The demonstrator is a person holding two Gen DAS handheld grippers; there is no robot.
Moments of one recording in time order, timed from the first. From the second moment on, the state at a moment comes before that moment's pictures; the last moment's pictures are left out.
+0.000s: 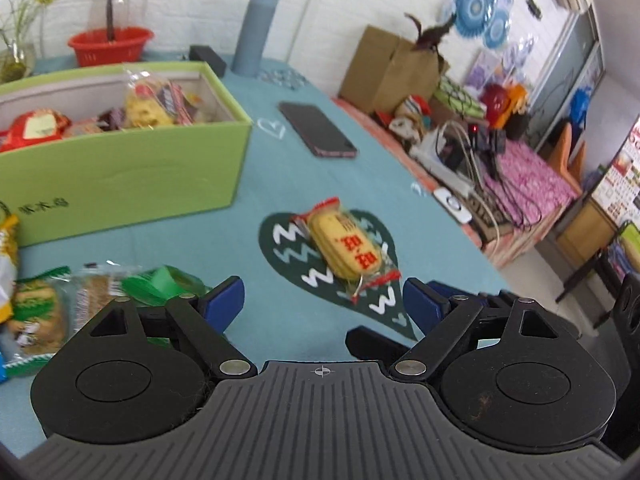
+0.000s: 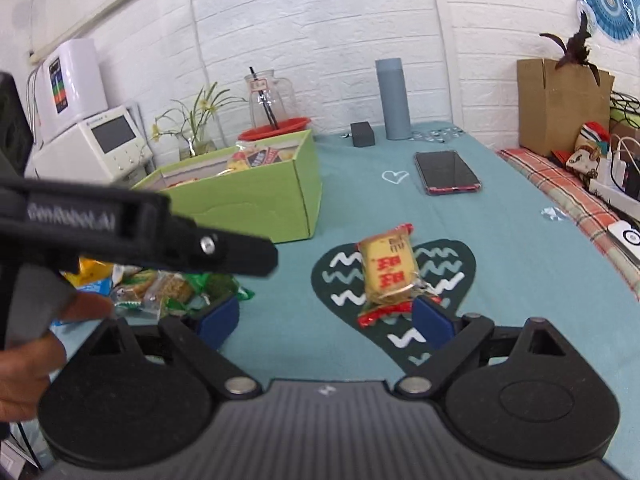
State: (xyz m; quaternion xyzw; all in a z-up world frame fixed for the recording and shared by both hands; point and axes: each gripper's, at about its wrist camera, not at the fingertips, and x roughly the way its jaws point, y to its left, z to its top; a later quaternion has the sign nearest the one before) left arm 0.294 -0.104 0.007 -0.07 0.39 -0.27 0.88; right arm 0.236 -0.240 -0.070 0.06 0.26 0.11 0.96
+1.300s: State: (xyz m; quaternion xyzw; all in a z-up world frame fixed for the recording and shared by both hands) left arm 0.325 -0.152 -0.032 -0.01 0.46 -0.31 0.83; right arm 0.258 -0.207 -0.087 -0.02 0.32 0.15 0.93
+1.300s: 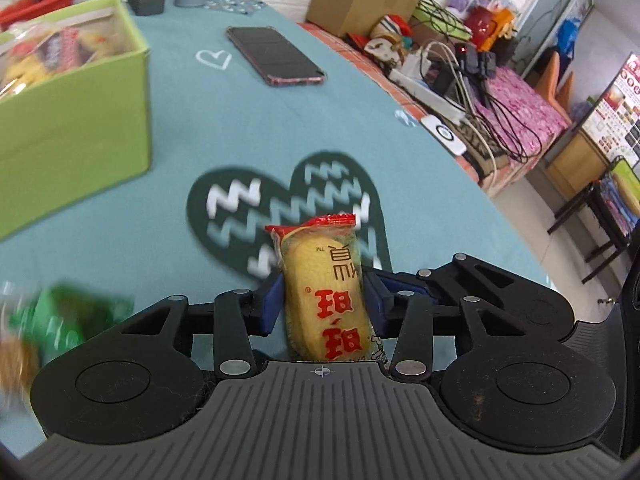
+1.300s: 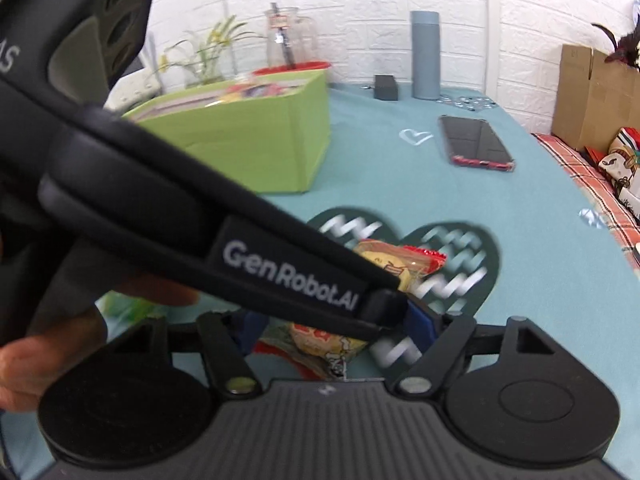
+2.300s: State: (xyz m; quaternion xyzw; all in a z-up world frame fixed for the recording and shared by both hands) left arm 0.330 -0.048 0.037 -0.12 0.38 -0.29 0.87; right arm 0.266 -0.143 -0.008 -0.06 0.22 0.16 0.96
